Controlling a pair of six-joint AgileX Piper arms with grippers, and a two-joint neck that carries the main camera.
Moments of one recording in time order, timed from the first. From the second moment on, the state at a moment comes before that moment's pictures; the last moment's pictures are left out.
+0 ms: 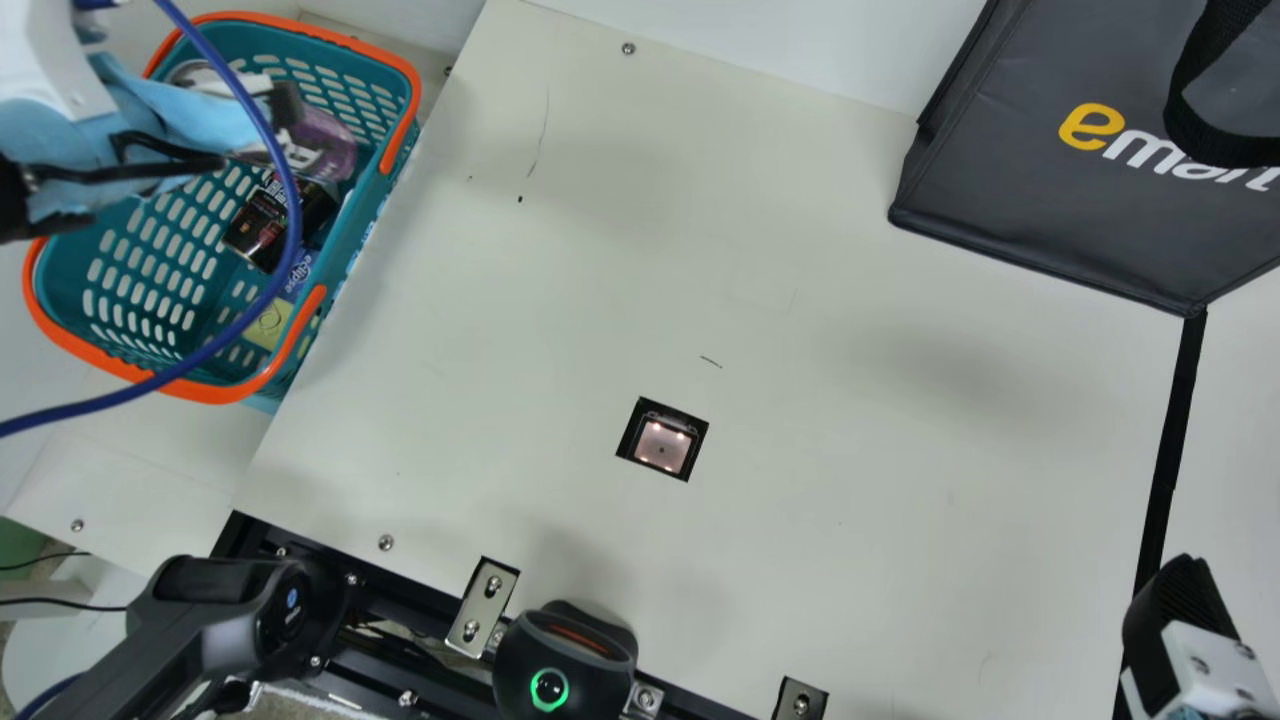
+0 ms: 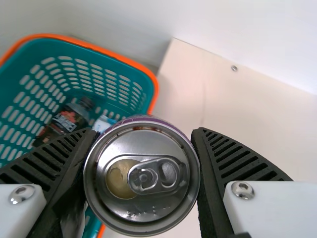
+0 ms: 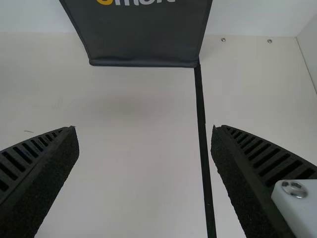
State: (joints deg) left arm 12.9 61.2 -63.8 -7.1 52.4 -5.2; right arm 0.7 42.6 -69.7 -0.8 70.0 0.0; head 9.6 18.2
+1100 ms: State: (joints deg) left arm -37.8 68.8 -65.5 6.0 61.9 -36.1; right arm 0.7 42.6 -69.7 -0.8 70.0 0.0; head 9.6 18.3
